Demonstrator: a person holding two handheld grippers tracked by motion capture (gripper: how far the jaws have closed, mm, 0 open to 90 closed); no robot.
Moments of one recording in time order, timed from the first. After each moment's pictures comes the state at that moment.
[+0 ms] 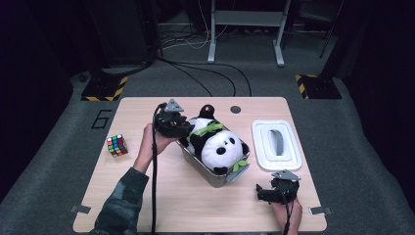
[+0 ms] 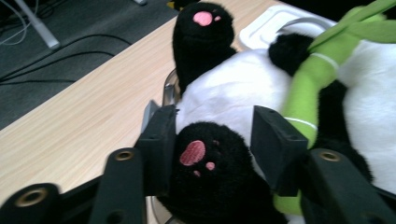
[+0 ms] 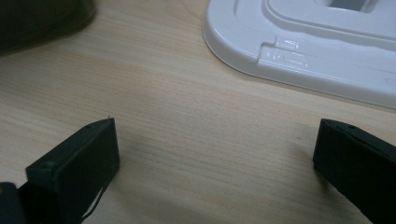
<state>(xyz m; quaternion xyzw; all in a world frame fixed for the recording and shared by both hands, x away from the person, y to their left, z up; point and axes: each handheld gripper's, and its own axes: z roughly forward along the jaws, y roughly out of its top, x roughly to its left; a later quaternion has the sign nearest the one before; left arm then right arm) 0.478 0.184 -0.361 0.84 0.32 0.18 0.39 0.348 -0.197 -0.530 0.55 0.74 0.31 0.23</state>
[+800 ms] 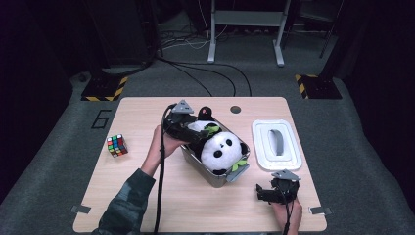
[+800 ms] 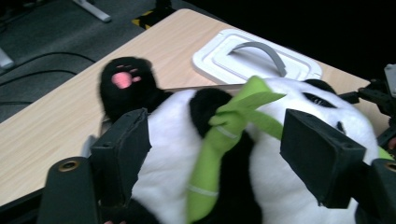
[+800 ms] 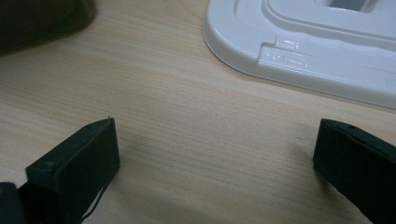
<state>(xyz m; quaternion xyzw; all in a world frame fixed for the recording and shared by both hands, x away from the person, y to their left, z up) 0.463 0.144 -0.347 0.85 0.27 0.13 0.44 0.348 -0.197 -0.530 0.55 0.74 0.31 0.23</state>
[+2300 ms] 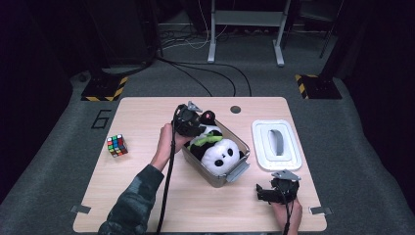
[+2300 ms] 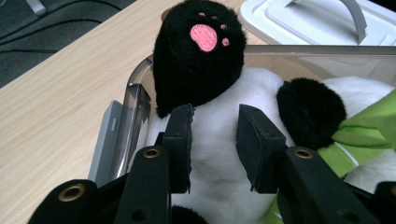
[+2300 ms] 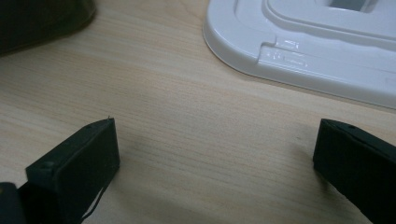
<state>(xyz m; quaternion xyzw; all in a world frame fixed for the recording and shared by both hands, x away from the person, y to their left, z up) 0.499 0.132 -0.379 0.86 0.34 0.16 0.33 0.348 -0.198 -0.530 0.55 0.74 0.31 0.23</state>
